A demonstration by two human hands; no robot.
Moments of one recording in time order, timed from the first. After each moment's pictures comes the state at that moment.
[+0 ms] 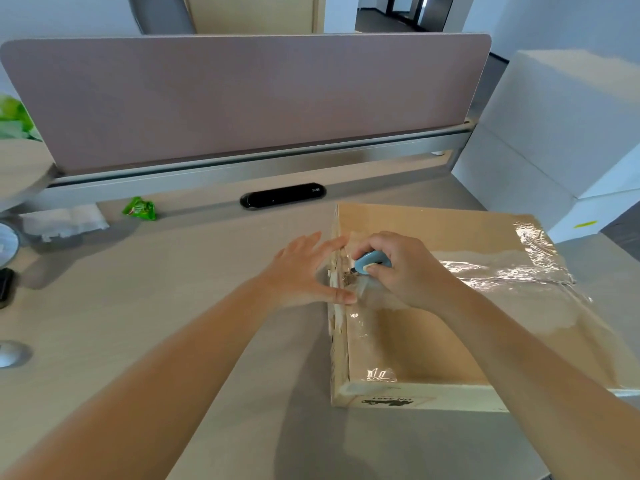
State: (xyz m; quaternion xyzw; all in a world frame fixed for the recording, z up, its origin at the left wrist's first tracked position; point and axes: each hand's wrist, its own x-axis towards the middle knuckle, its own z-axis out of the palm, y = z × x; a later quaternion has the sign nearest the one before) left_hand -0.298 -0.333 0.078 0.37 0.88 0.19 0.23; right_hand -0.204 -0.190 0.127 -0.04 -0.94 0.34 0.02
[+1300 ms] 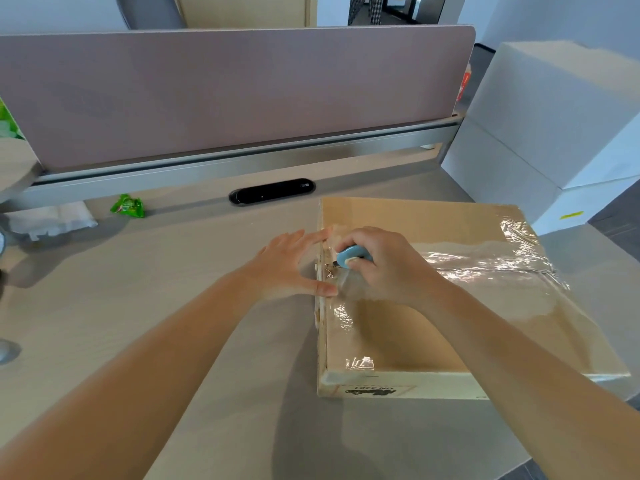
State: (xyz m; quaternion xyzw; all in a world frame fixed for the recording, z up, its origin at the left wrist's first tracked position) left_hand -0.301 -0.333 0.071 0.37 0.88 0.19 0.25; right_hand -0.198 -0.187 0.126 -0.01 -0.95 0.31 0.03
